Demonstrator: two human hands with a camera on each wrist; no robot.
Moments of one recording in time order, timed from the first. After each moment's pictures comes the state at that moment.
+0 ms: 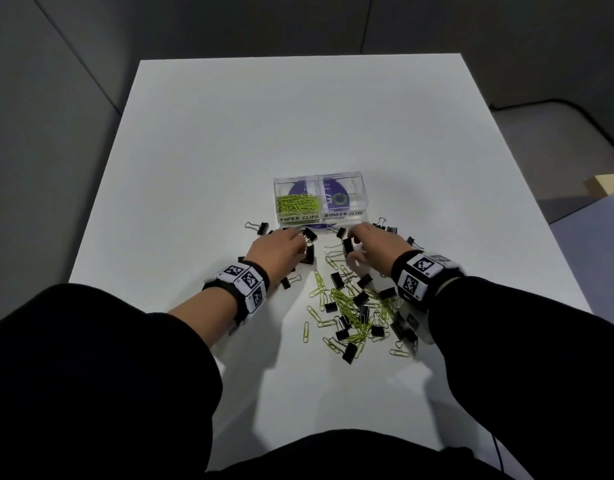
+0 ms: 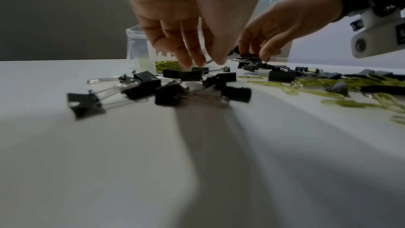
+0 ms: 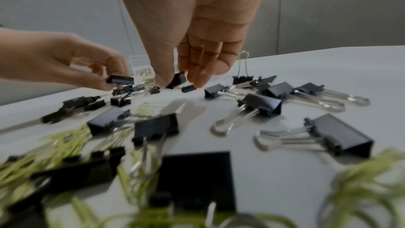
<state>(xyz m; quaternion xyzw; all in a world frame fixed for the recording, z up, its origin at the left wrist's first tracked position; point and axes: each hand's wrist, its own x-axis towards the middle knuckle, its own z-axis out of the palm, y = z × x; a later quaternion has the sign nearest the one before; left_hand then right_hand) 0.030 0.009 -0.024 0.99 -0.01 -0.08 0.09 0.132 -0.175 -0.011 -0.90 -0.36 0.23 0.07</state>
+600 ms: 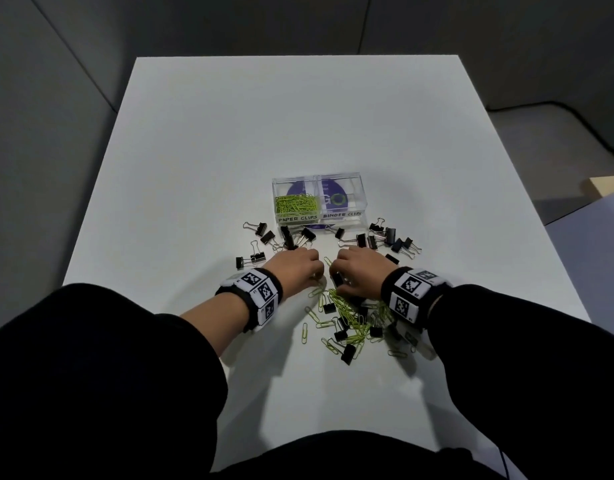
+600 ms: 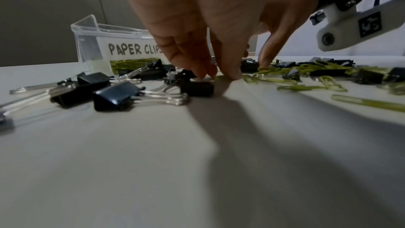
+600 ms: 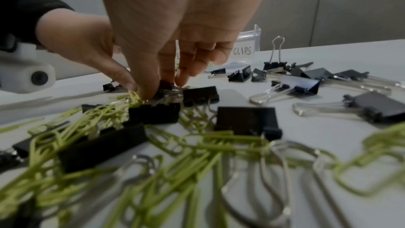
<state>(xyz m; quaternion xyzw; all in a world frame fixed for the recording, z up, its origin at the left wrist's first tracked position) 0.030 -0.012 -0.026 0.97 -0.12 -0.20 0.09 0.108 -0.172 -0.020 -0.82 -0.53 0.21 -0.04</state>
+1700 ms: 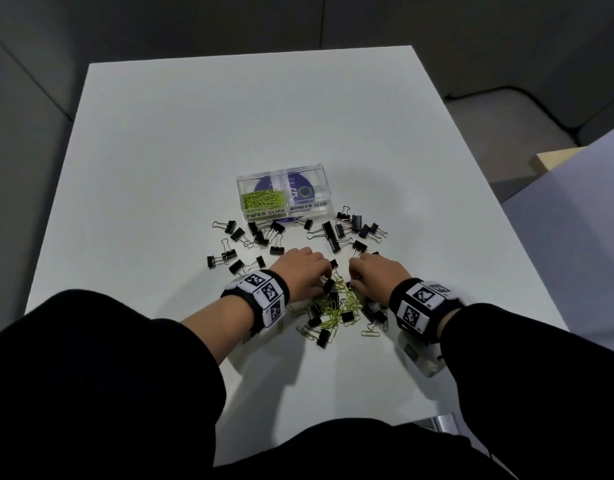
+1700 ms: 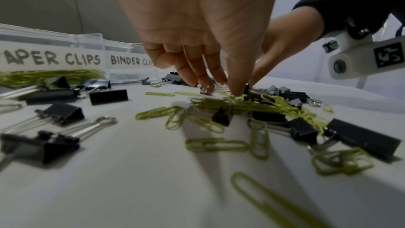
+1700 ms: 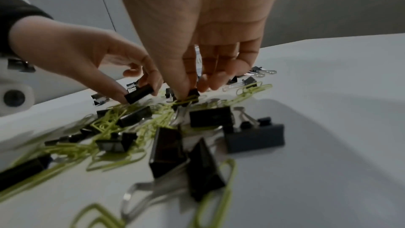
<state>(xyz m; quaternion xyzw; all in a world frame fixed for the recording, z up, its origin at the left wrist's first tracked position) 0.035 -0.069 -0.020 0.97 -0.18 -0.17 0.08 0.088 -0.242 -0.017 -0.91 -0.34 0.25 -0.01</state>
